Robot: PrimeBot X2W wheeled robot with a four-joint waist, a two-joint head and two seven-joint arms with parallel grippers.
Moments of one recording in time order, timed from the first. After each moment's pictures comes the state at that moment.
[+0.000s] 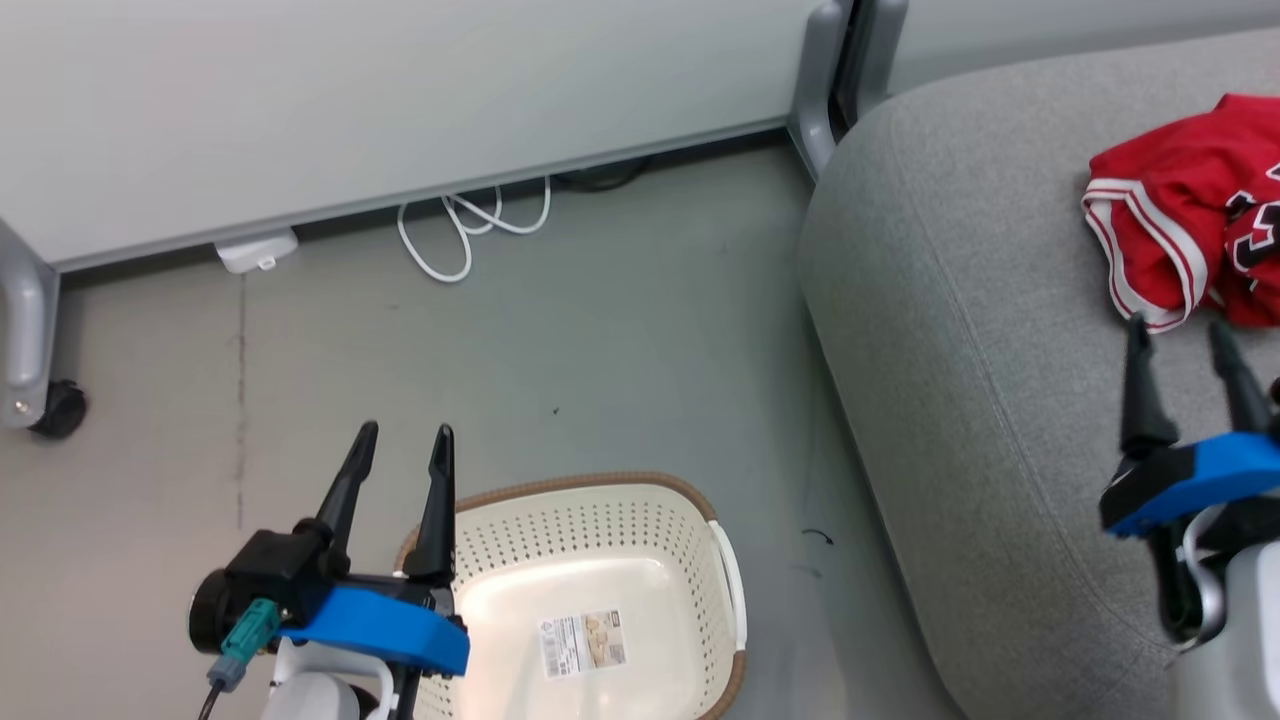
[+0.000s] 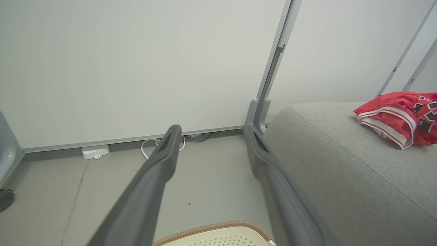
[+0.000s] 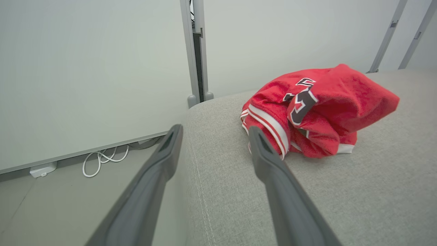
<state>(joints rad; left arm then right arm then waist) -0.15 0.11 -0.18 0.29 -0.28 -0.13 -0.26 -0.39 -0.11 -0.31 0.42 0.08 0.13 -0.09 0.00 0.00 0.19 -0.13</state>
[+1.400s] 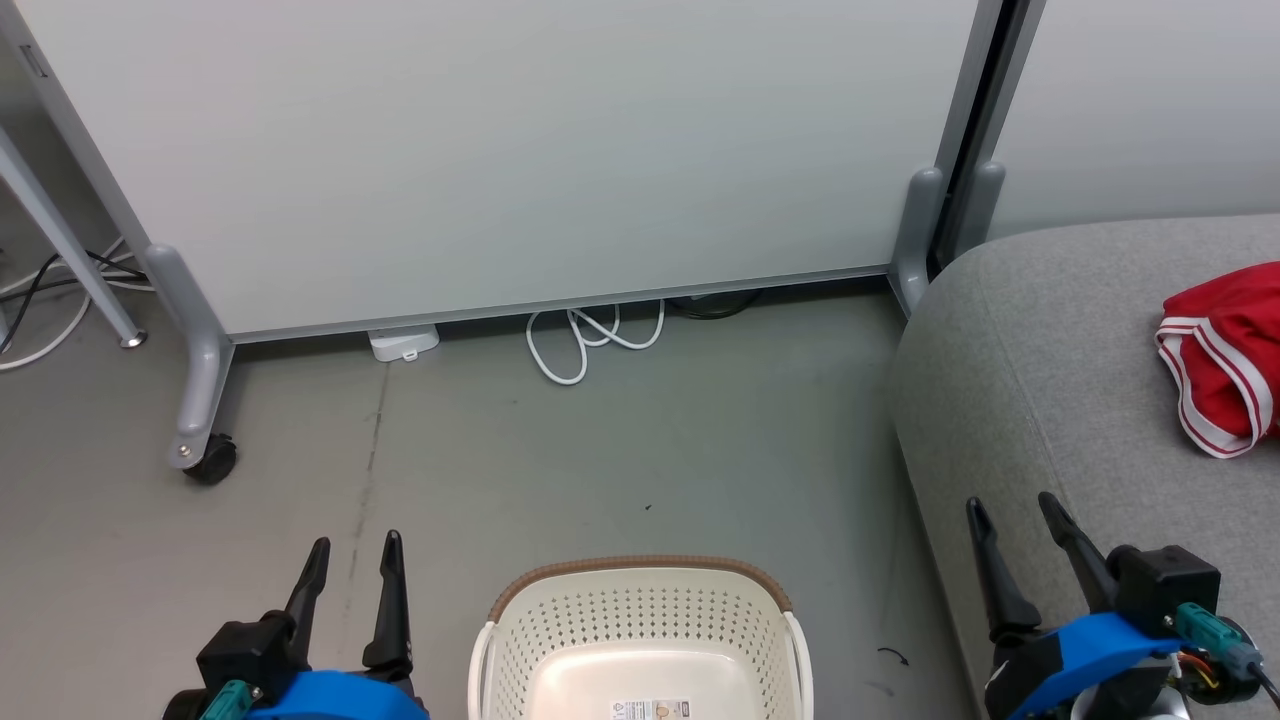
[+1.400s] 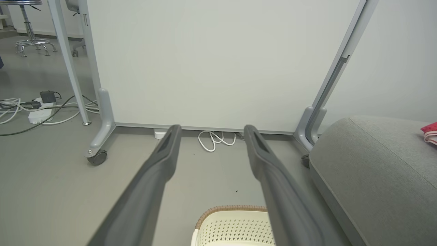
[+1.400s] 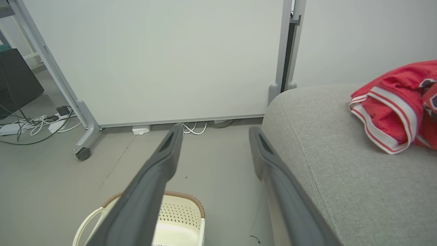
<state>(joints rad) -0.04 0.08 -0.06 0.41 -0.26 -0.13 -0.26 -0.03 -0.05 -0.05 0.20 0.13 0.13 -0.06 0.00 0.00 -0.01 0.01</state>
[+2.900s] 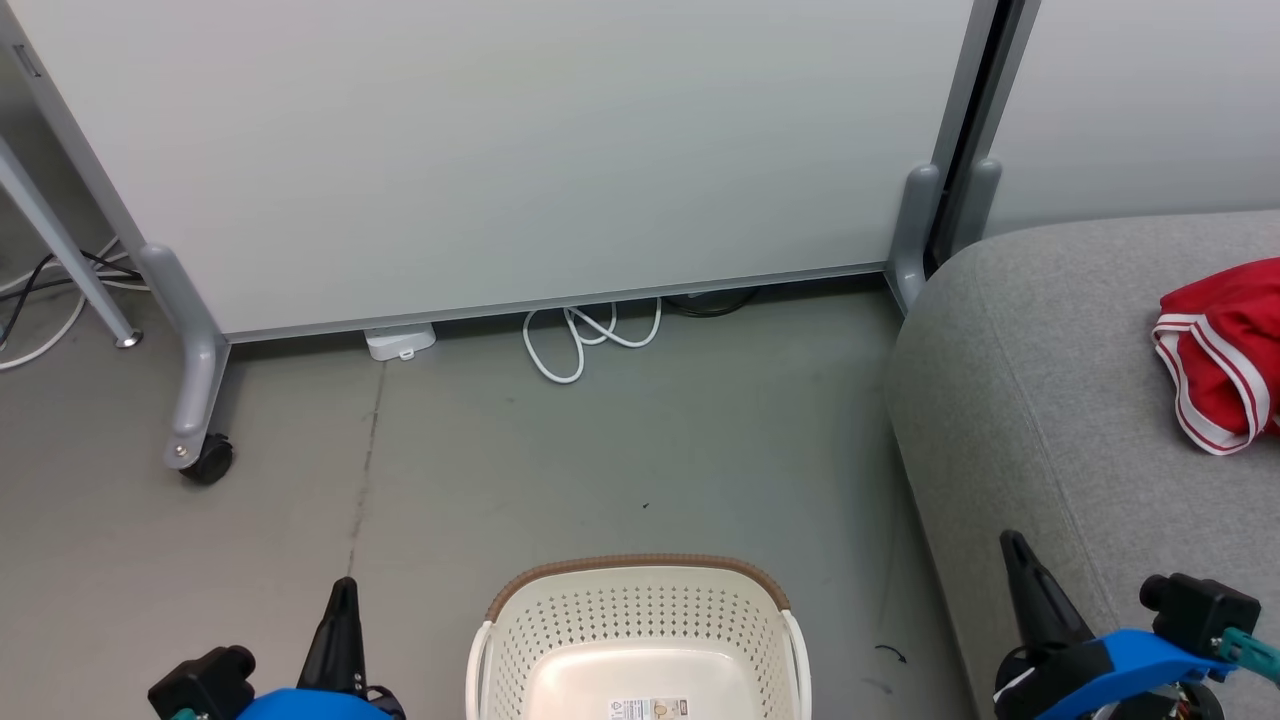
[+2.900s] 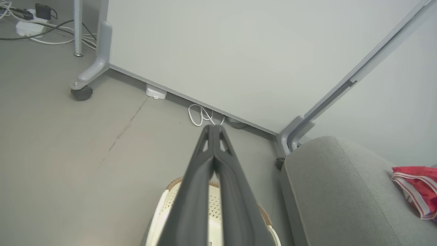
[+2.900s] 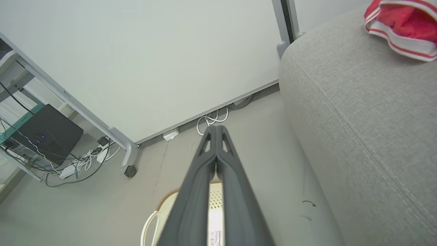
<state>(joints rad) 0.00 0.07 -0.04 0.43 -0.56 -0.13 -0.17 -0.02 -0.05 -0.05 0.27 0.48 0.13 -0.03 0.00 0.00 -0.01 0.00</state>
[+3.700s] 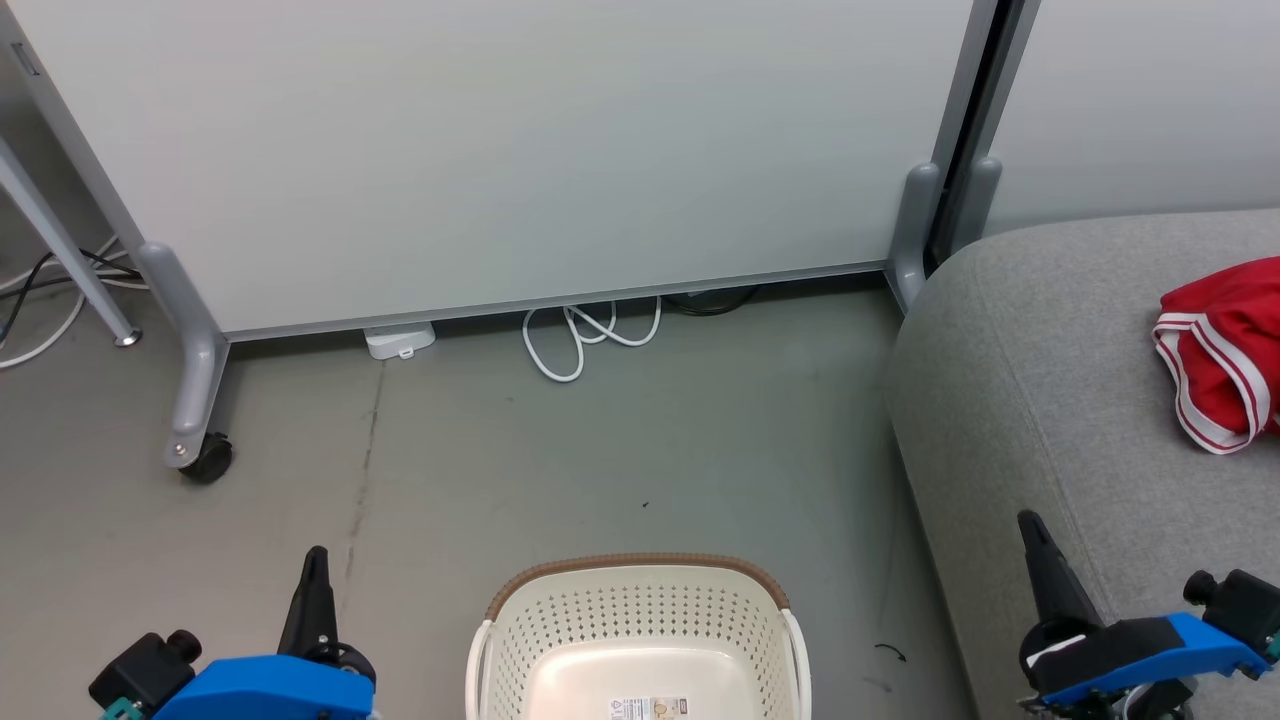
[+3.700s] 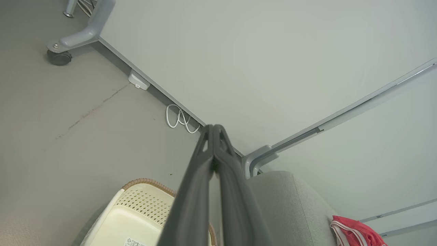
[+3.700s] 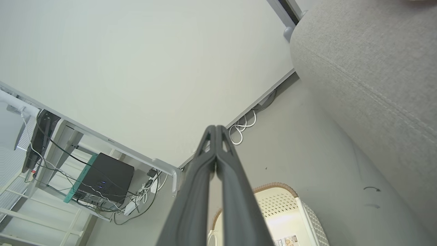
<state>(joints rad) -0.03 0.06 0.01 0.37 -0.89 -0.13 -0.08 -0.04 -0.05 -0.07 0.26 0.83 0.13 0.02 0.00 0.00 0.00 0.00</state>
